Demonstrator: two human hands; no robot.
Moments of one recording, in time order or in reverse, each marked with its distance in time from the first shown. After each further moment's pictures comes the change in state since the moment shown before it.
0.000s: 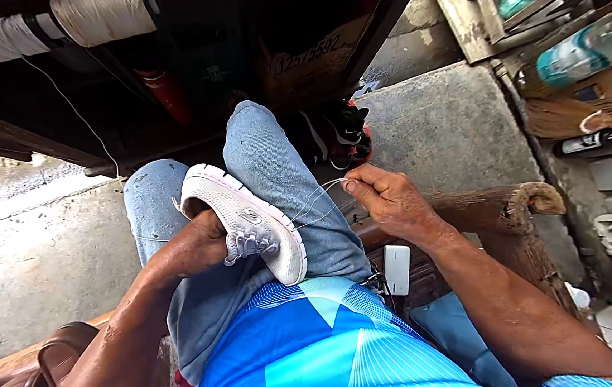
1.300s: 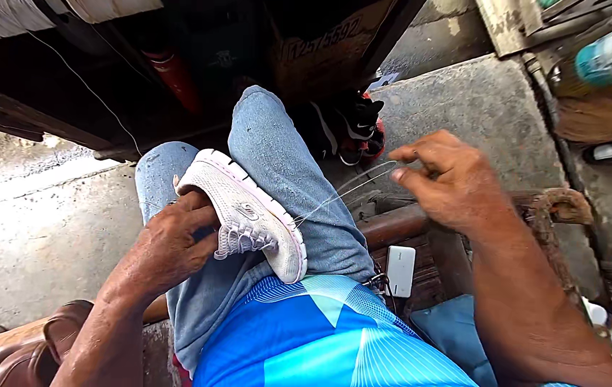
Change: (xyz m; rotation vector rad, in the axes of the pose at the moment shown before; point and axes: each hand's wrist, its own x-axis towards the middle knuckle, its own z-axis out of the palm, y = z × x) left_hand -0.031 0.027 -0.004 0.569 0.237 -0.122; right_hand -0.007 0.002 -0.051 -0.131 0.024 0.005
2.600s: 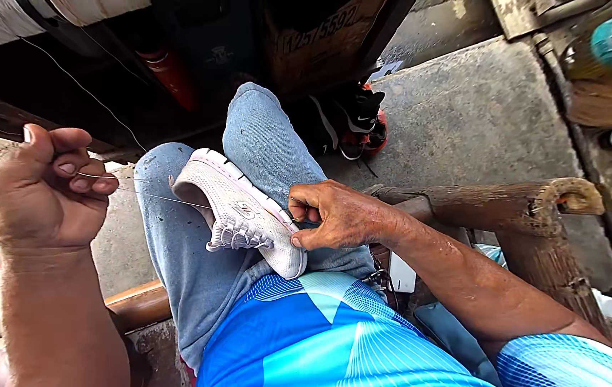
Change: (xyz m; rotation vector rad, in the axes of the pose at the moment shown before) left_hand 0.012 -0.076 -0.070 -1.185 0.497 -0.348; right_hand 0.037 -0.058 0.080 0.282 -0.641 -0.142
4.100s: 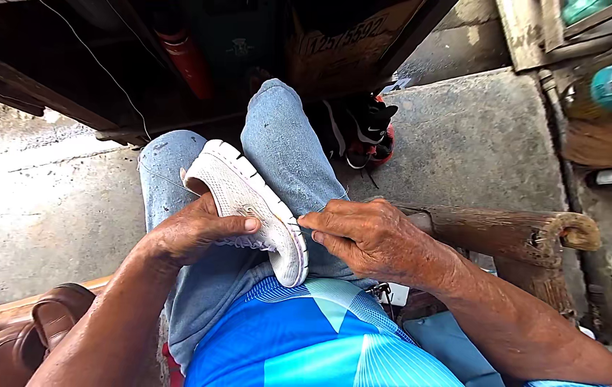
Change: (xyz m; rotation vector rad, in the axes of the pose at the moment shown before) left_hand -0.049 -0.057 0.094 0.049 -0.574 -0.409; right_hand -0.028 -0.008 0.005 -0.362 0.259 -0.327
